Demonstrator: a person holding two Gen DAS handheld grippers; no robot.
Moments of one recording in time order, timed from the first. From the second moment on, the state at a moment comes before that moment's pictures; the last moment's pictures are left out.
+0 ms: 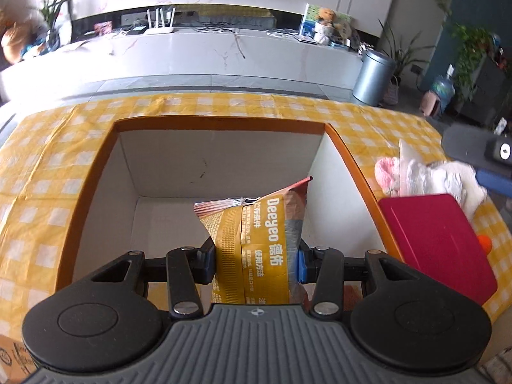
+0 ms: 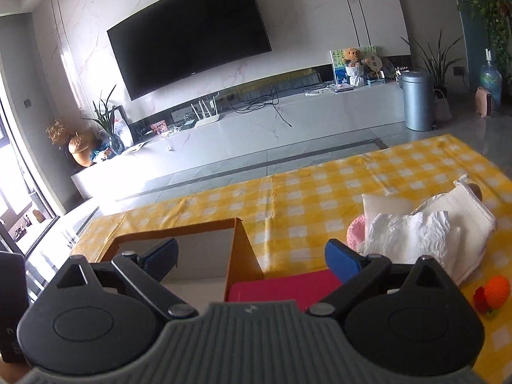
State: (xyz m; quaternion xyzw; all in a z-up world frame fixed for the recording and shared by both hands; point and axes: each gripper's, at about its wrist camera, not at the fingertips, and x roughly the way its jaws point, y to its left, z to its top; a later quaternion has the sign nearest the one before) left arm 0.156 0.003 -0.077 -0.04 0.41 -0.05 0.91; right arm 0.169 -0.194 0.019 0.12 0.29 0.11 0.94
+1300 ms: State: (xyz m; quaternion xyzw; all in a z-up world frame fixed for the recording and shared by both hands) left arm 0.117 0.010 -0.035 -0.07 0.38 -0.08 0.92; right arm 0.161 -0.214 0.028 0.07 0.31 0.11 0.94
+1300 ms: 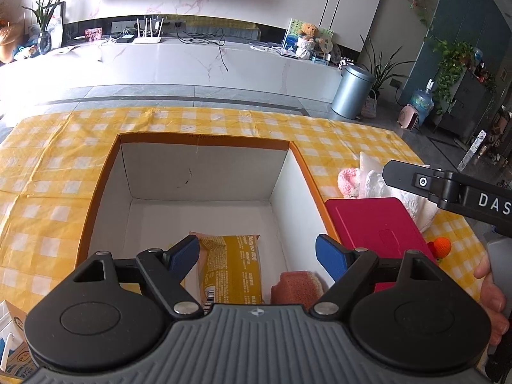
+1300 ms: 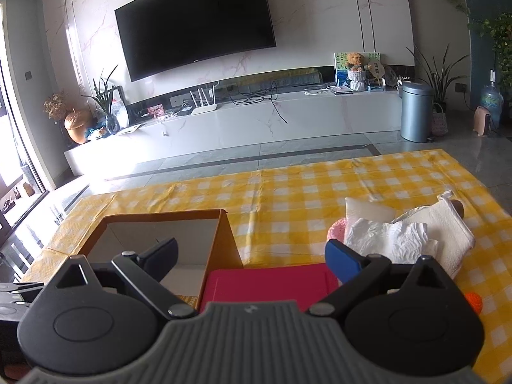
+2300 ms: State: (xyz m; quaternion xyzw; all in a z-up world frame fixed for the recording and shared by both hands) left arm 0.118 -0.167 -0.013 0.05 0.39 -0.17 0.90; right arm 0.177 -0.426 -0.029 0.13 0.43 -0.11 0.89
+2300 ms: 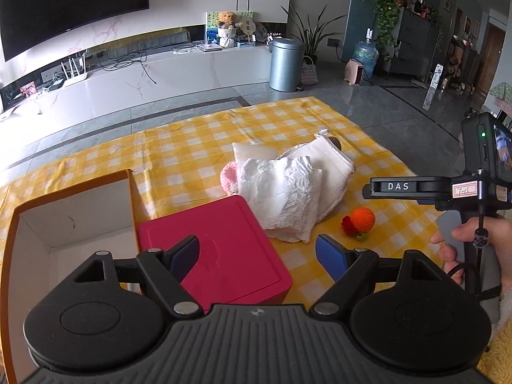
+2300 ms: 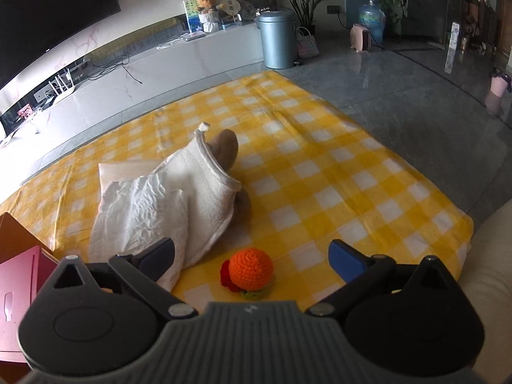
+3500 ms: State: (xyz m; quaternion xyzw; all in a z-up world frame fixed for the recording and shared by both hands) left arm 0.237 -0.288 -0.084 0.15 0.50 -0.15 0.84; right arm 0.209 -0.444 -0.088 0.16 0.49 -0.09 0.85
